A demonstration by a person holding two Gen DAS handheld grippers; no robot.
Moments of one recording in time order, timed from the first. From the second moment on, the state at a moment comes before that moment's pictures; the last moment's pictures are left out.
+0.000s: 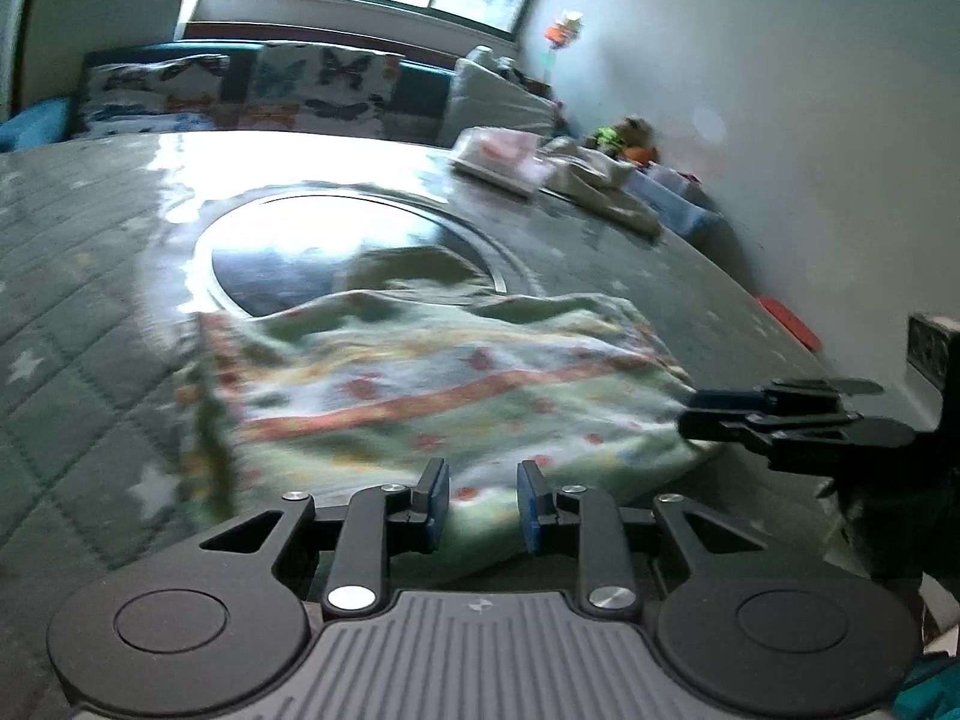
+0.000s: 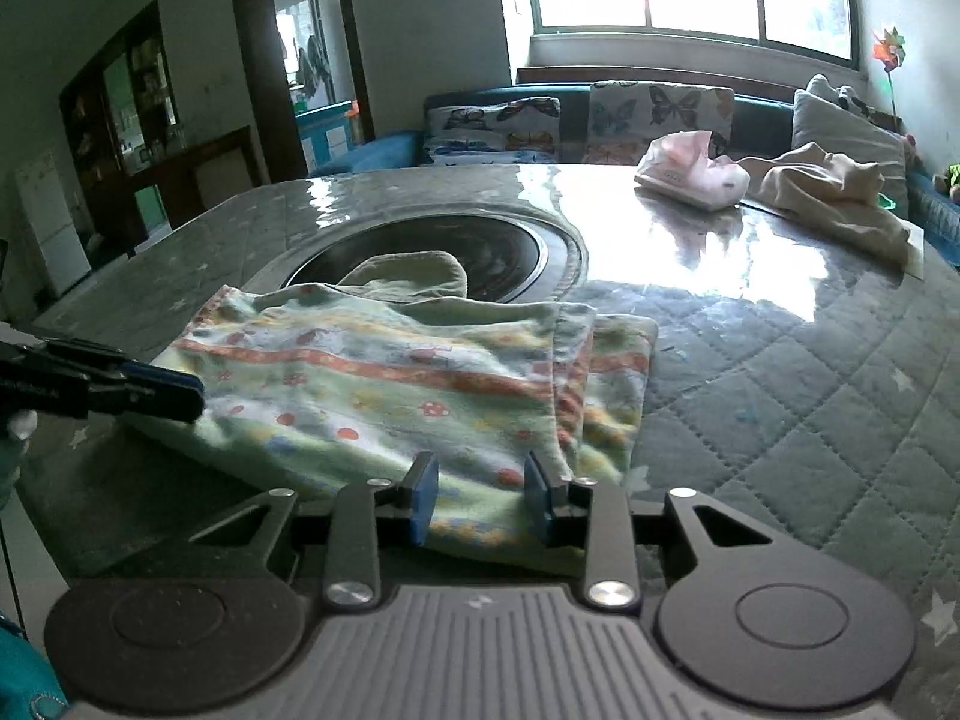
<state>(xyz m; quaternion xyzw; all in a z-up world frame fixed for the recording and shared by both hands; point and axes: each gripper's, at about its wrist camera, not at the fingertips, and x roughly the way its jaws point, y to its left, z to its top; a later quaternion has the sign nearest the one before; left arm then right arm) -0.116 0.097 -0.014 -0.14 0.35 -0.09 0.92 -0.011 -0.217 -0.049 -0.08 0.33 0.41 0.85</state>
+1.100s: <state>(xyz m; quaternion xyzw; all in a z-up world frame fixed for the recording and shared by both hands) -0.064 0.151 -0.007 -0.14 0.35 0.00 0.93 0.066 -0.161 -0.043 -0.08 0.33 0.41 0.85</state>
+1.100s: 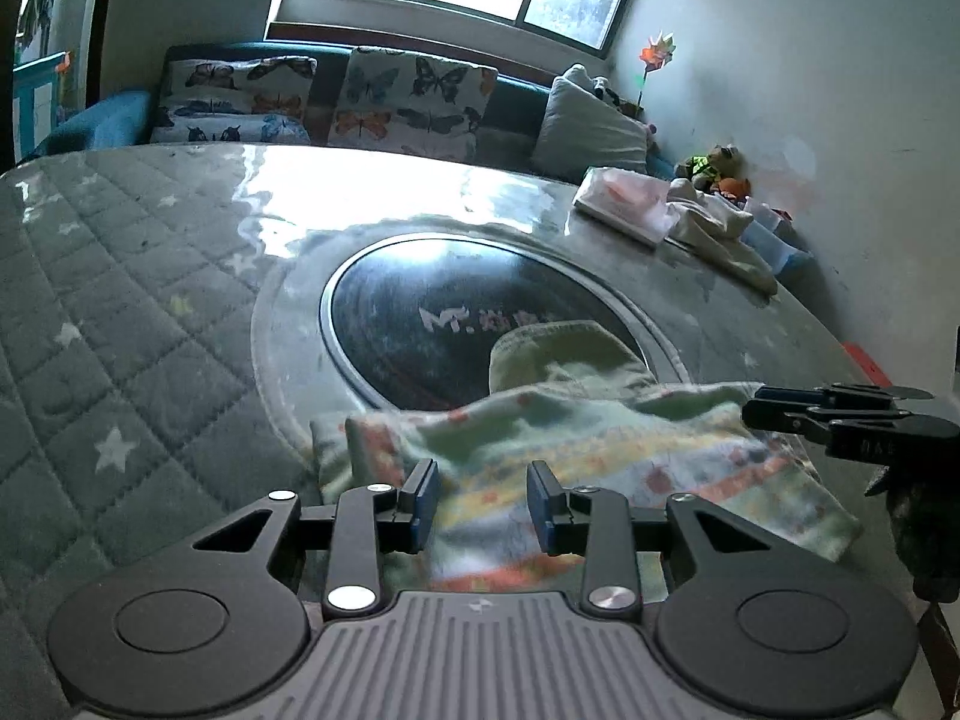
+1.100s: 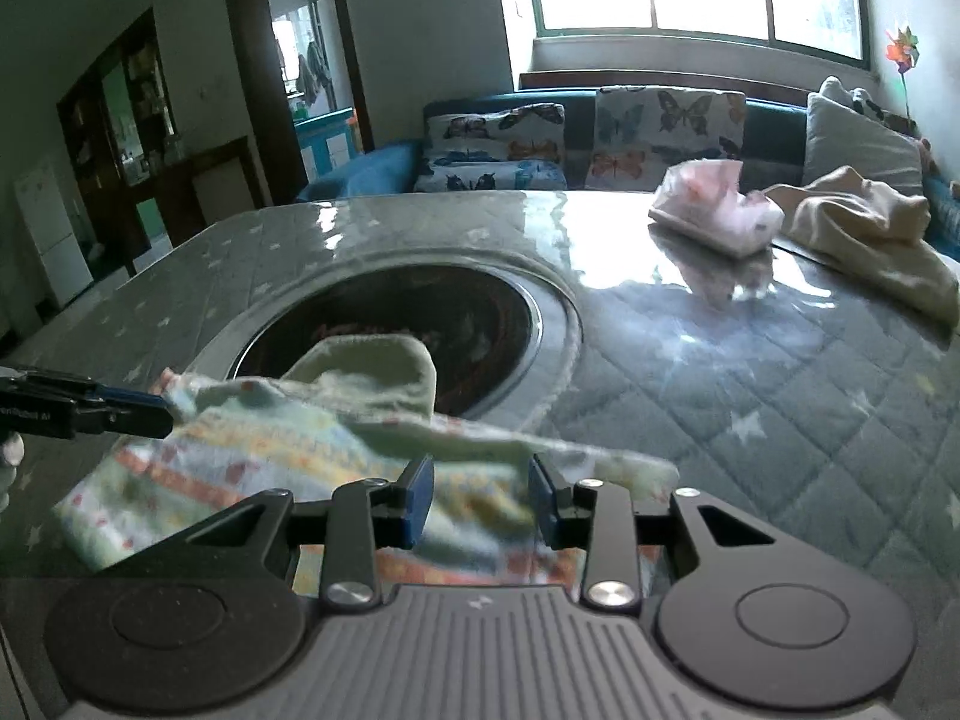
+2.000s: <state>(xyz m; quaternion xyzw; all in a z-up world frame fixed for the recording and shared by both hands) -0.038 0.164 -0.012 -0.14 0.35 0.02 0.93 0.077 -0.108 -0.058 -0.12 0.33 0.42 0.84</state>
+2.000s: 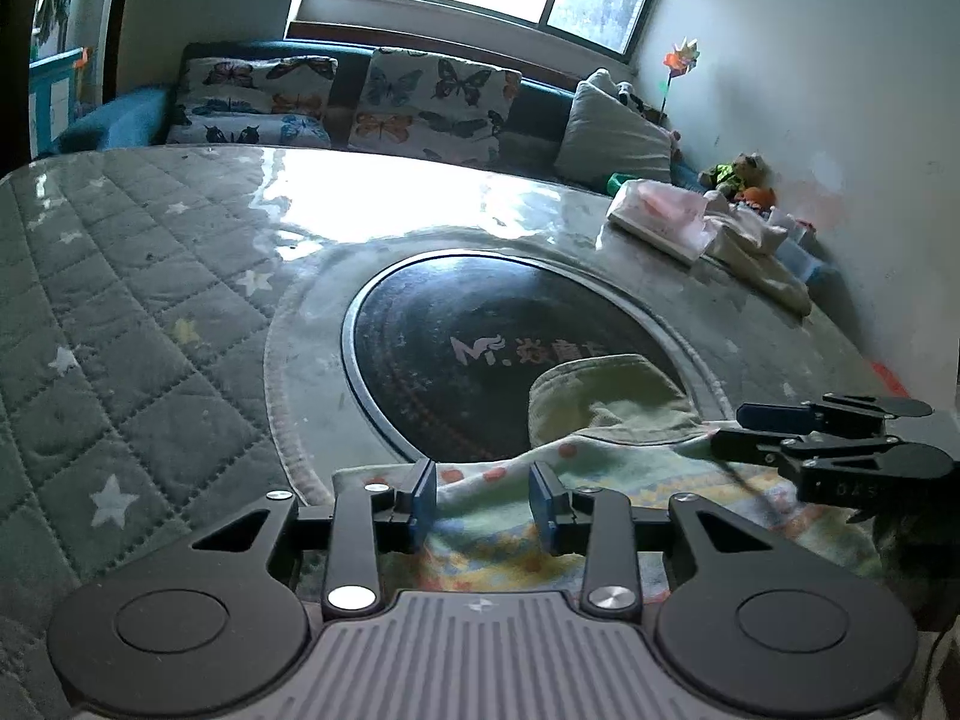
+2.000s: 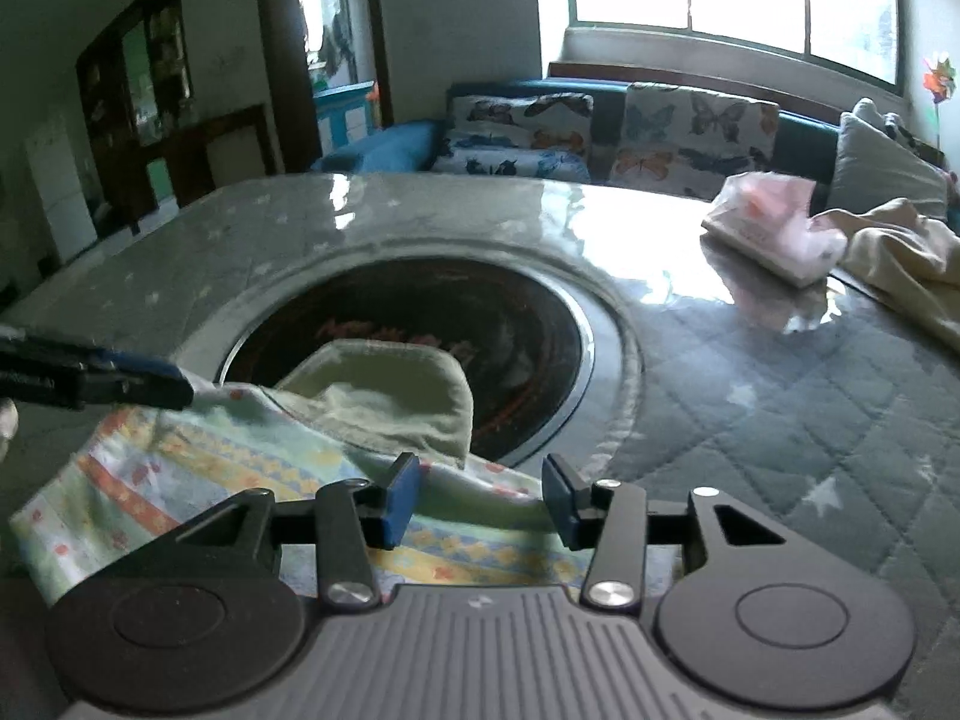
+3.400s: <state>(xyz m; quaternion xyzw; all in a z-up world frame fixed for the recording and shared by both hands) -0.037 0.123 -0.002 -0.09 0.35 0.06 0.93 0.014 -0.149 -0.041 -0.10 0.30 0.41 0.86</state>
